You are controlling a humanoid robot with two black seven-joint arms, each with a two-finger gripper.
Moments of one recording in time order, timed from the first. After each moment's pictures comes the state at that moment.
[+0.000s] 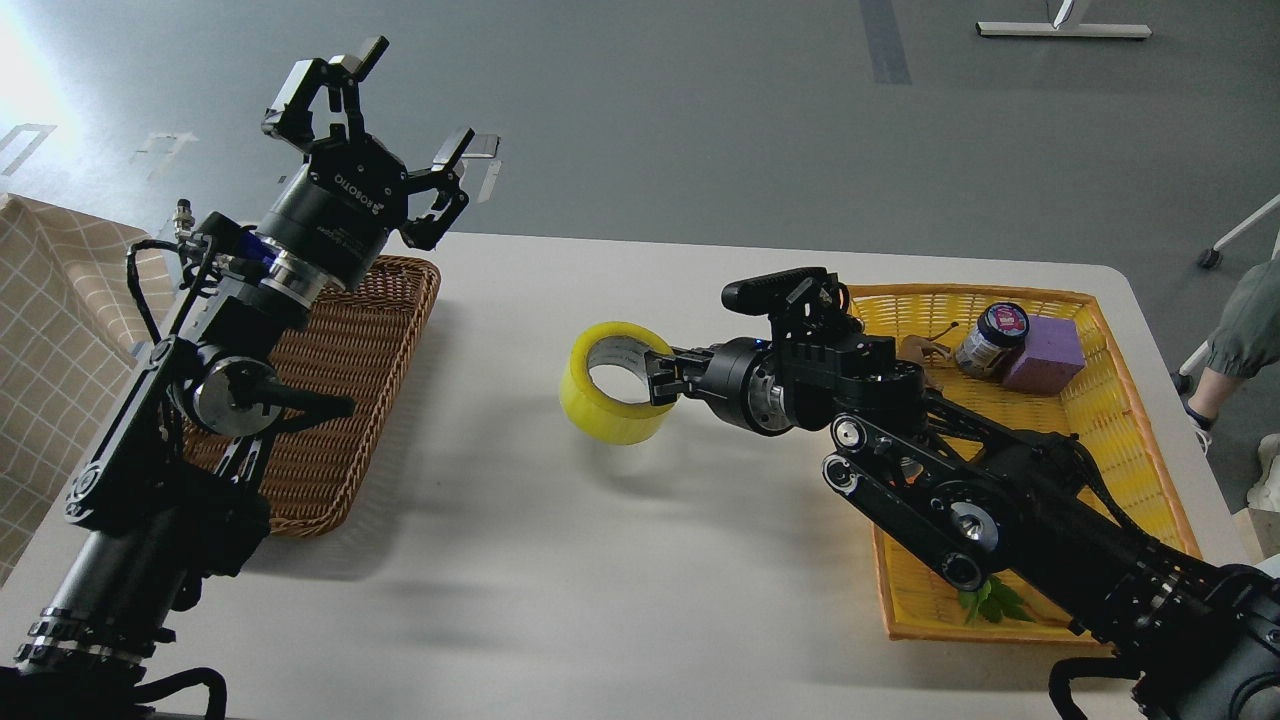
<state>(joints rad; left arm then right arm) -0.40 0.18 -1.47 -1.23 0.63 -0.49 -0.09 0.74 0.00 0.66 1.13 -1.99 0.49 -0.22</state>
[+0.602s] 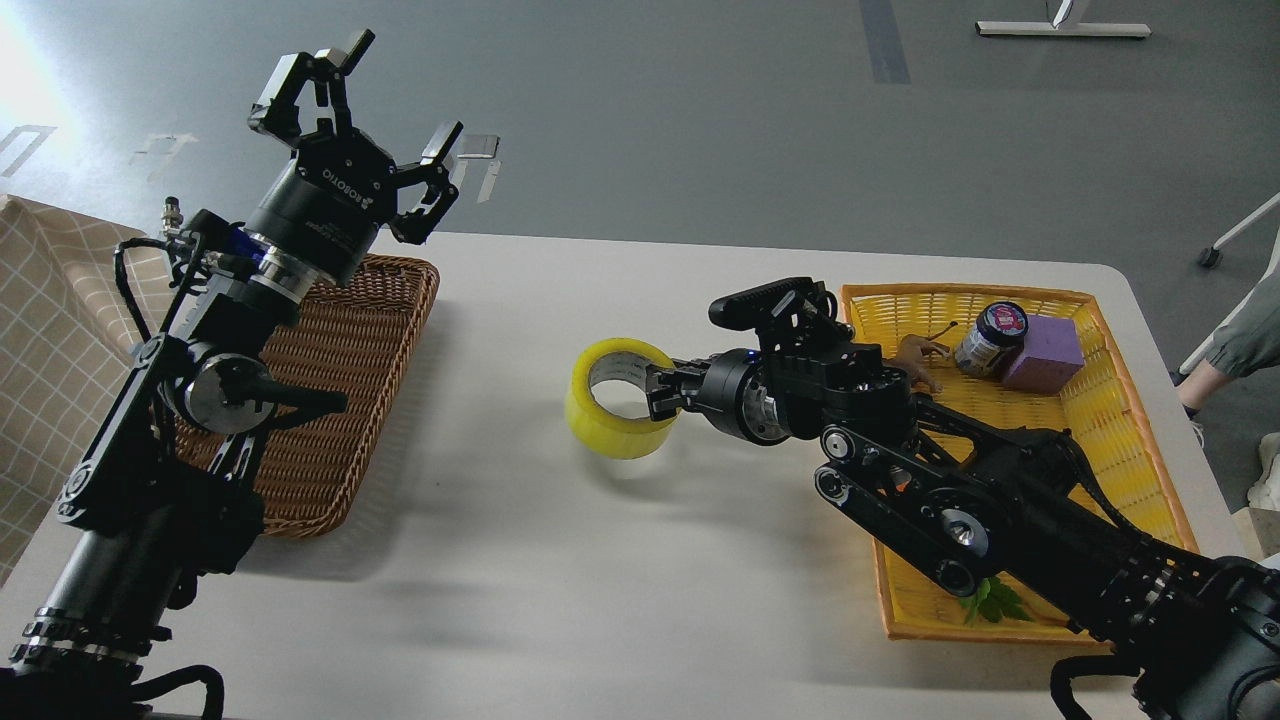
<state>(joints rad) -0.40 0.18 -1.49 -1.23 0.63 -0.49 -0.09 0.76 0.00 0.62 1.12 -2.00 0.49 -0.22</state>
